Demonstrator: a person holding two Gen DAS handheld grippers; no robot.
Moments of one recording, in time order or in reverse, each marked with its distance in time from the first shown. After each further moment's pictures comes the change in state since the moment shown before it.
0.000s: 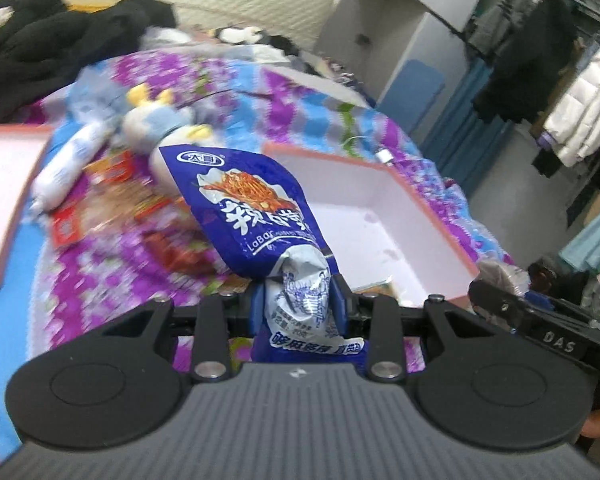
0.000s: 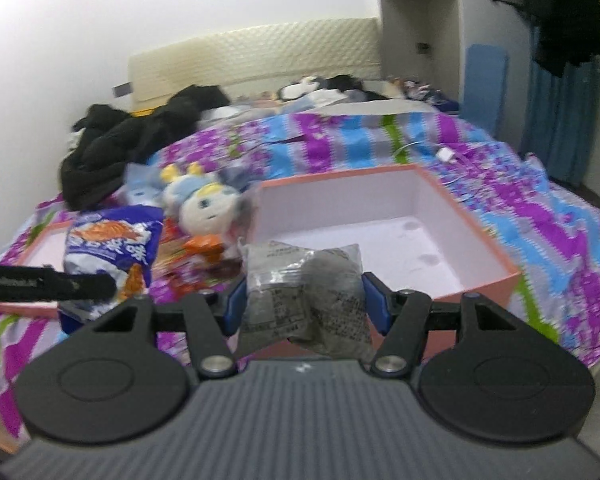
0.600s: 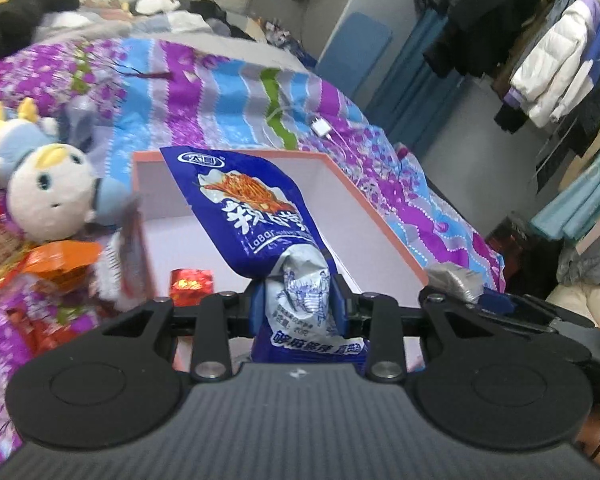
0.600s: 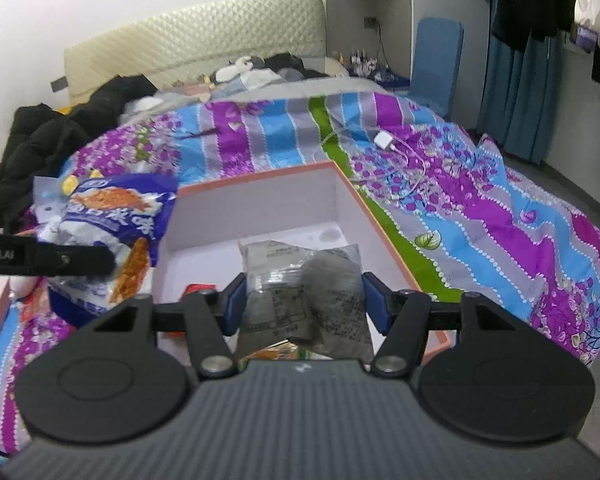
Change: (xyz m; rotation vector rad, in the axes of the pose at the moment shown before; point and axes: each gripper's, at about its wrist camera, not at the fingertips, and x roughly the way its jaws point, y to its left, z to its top) left arm 0.184 -0.083 0.082 0.098 0.146 -0.132; right arm 0.101 -0.095 0.039 0.054 0.103 -0.112
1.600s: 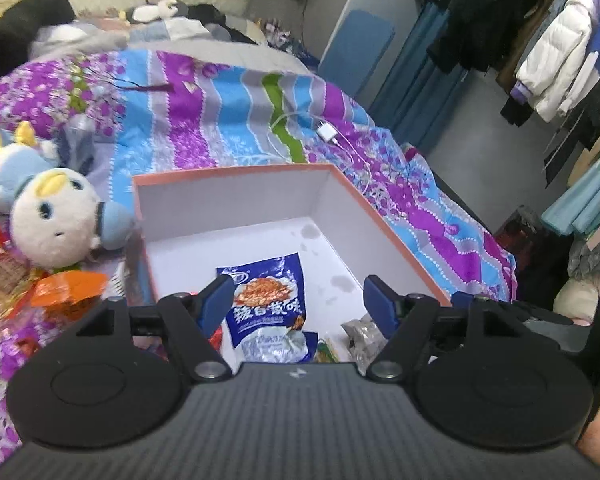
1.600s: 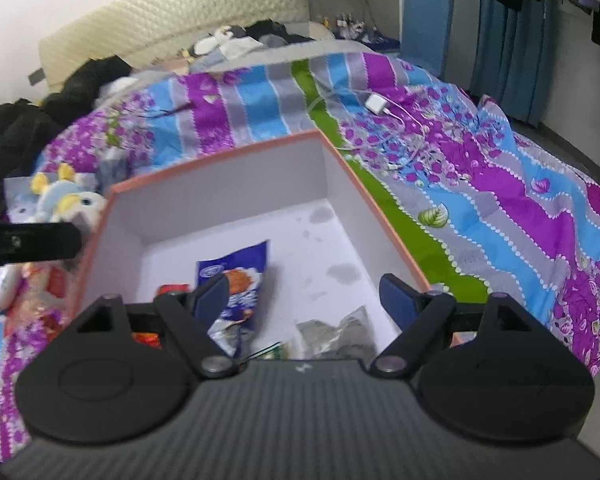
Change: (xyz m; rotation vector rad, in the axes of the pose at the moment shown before) left arm -0.006 0.004 0.018 0.033 -0.018 0.034; right arm 0.031 0.000 0.010 0.047 0.068 0.005
